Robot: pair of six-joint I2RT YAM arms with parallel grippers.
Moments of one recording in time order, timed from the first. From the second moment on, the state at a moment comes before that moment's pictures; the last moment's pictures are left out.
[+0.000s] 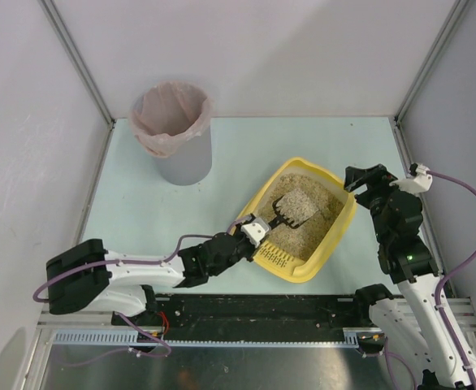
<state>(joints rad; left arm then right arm) -1.20 1.30 0.49 0.58 -0.33 0.03 0.25 0.60 0.72 -0.21 0.29 0.67</state>
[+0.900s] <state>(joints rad) -1.21 1.22 0.39 0.65 -0.29 0.03 0.25 0.62 0.72 -0.21 0.31 0.66</state>
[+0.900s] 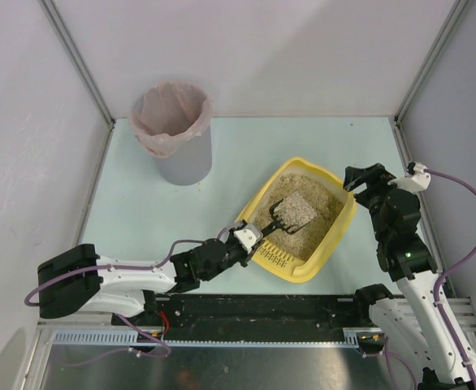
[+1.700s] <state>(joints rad) -1.20 1.17 0.37 0.63 -0.24 0.01 0.25 0.61 0.72 -0.21 0.31 0.66</state>
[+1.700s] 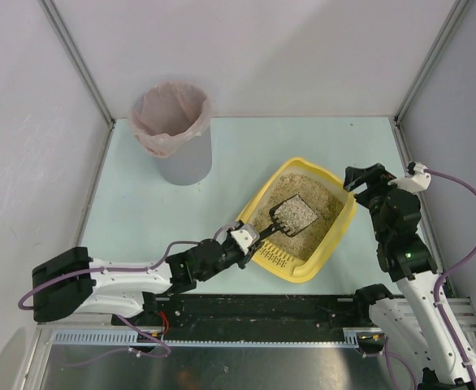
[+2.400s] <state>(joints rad) -1.21 1.12 0.37 0.55 -0.23 0.02 0.25 0.57 0.72 -0.22 0.35 0.61</state>
